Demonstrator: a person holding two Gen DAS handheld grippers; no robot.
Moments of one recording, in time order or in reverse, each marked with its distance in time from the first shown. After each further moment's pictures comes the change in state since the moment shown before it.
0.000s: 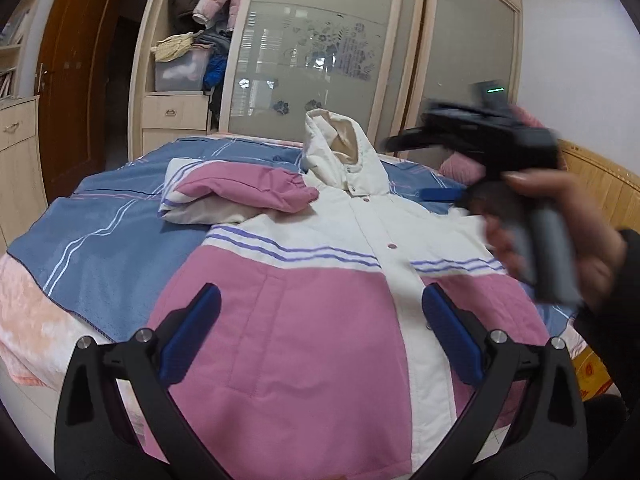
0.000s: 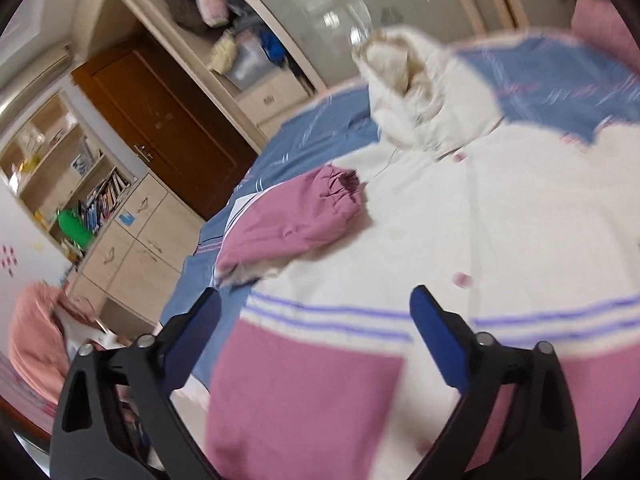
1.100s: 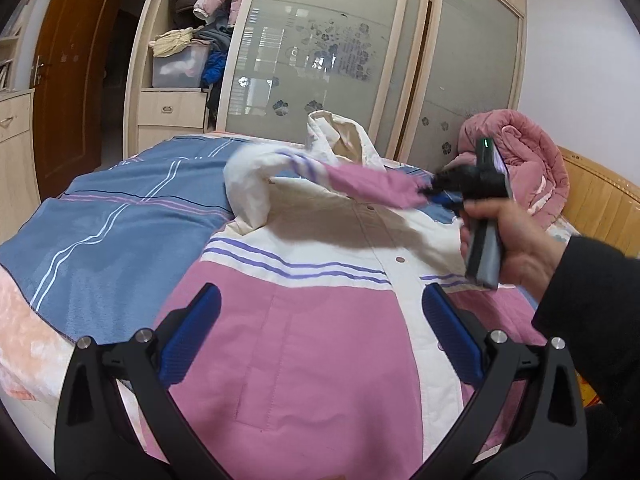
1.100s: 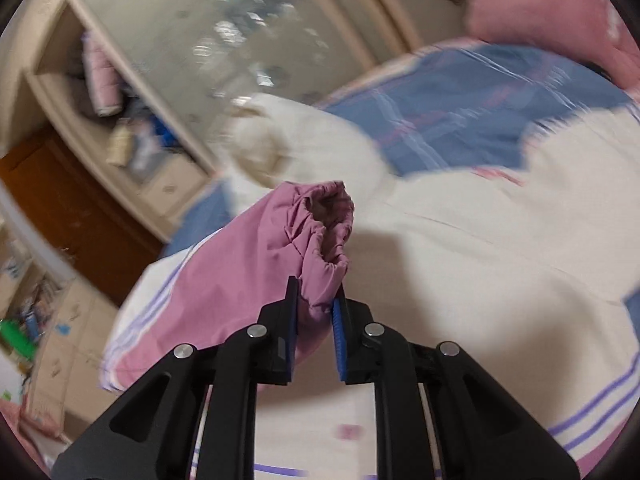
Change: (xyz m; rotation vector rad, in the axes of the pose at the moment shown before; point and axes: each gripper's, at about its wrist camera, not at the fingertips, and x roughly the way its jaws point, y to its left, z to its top) left arm 0.025 0.017 0.010 -0.017 0.007 -0.026; right arm -0.006 -0.134 0.047 0.217 -0.349 -0.378
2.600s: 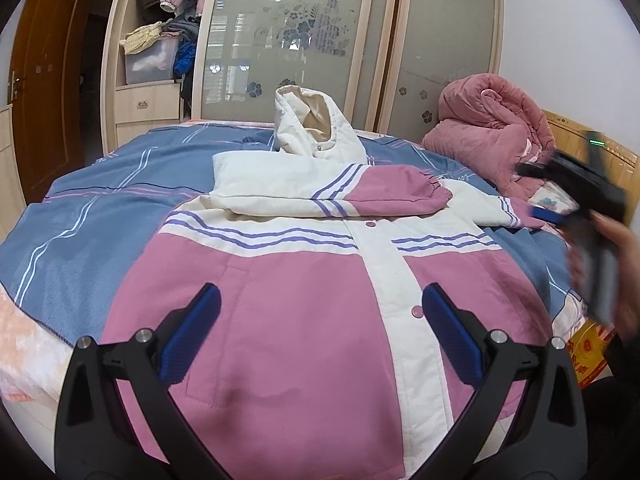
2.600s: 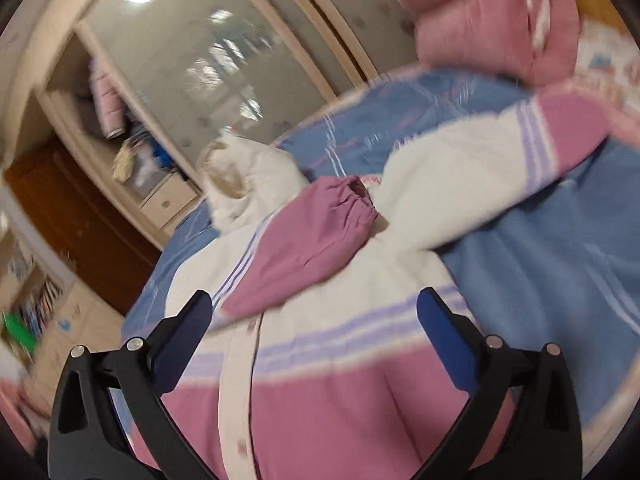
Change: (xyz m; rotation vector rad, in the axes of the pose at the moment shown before) left arm 0.009 -0.038 -0.023 0.085 0.069 -0.037; right arm -0.225 -0.067 -0.069 -0.122 -0.136 0.033
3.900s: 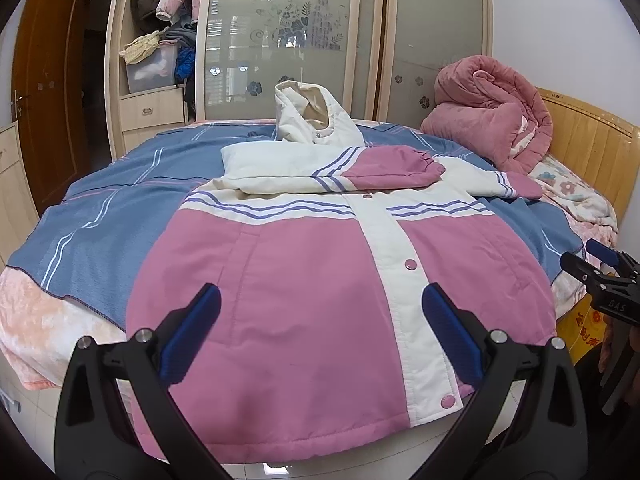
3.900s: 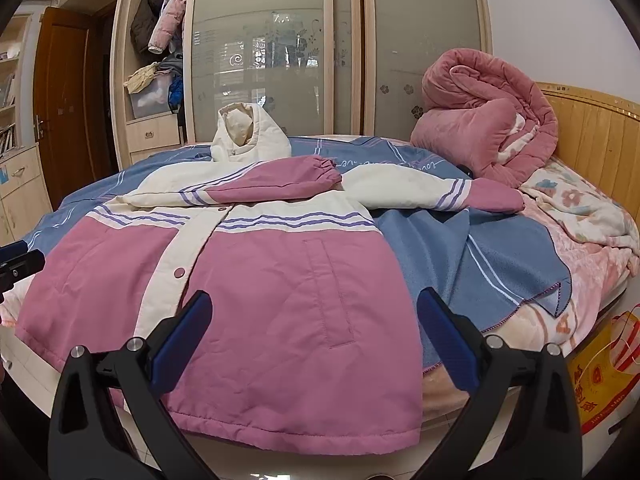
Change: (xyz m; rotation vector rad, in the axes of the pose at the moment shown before) left arm -0.041 -0.012 -0.030 0.064 0.024 0.035; right arm -0.084 0.022 -0.137 -0.394 -0.091 -0.226
